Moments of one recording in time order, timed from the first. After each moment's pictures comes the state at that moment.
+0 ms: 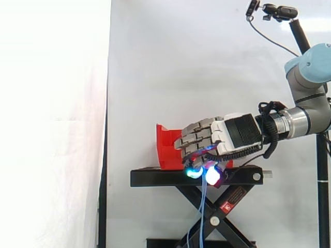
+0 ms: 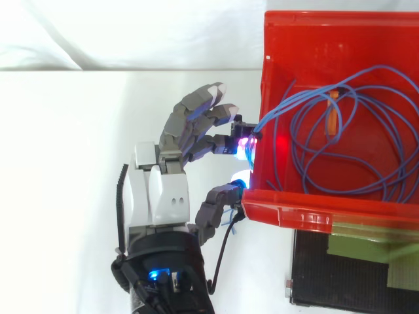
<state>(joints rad) -0.20 -2.21 -1.14 -3.16 -1.98 -2.86</state>
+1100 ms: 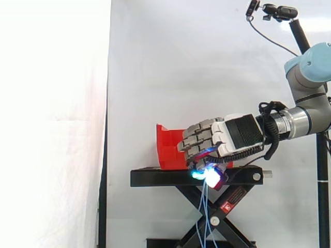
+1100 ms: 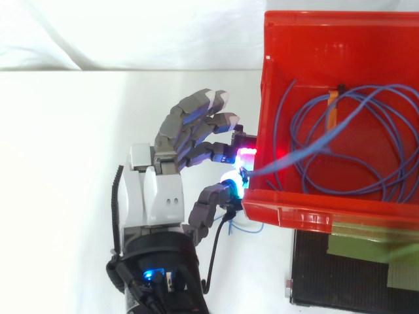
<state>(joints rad) -0.19 -2.21 -1.14 -3.18 -1.98 -2.86</state>
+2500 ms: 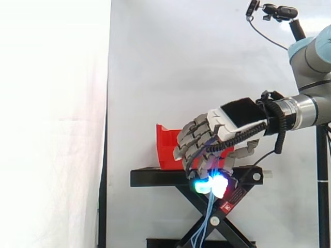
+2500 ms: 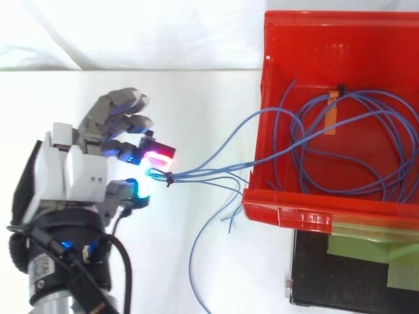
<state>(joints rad) -0.06 -2.18 -1.14 -3.18 -1.94 -2.40</state>
